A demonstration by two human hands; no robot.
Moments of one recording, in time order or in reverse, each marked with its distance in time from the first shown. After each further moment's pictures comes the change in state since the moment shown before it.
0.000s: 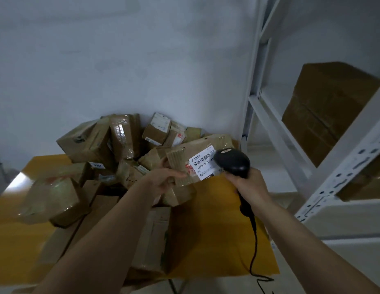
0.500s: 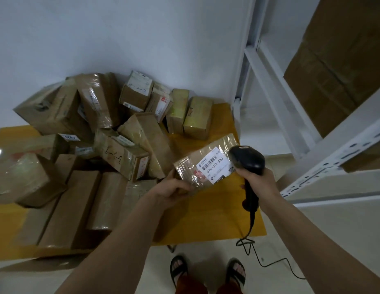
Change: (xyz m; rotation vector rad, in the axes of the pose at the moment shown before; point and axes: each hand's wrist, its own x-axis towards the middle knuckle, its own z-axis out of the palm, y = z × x) left_hand 0.010 -0.115 0.030 -0.208 0.025 -0.332; right_hand 0.017 0.094 -0.031 0.124 0.148 0.383
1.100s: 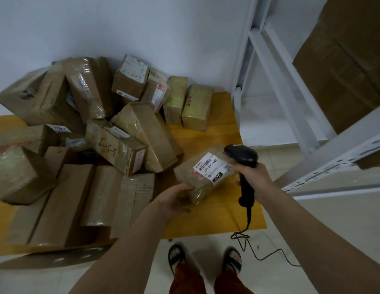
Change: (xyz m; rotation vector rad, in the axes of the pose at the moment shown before) left_hand 0.008 -0.041 -0.007 -0.121 0.165 -0.268; right_hand 0.032 0.012 0.014 -0.083 -0.031 0.125
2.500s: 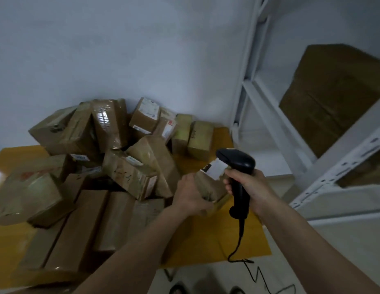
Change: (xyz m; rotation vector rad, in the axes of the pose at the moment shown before) left_hand -0.052 0.050 0.040 1.251 0.336 0.753; right_hand -0.087 -0.058 0.021 0.300 -0.177 -0.217
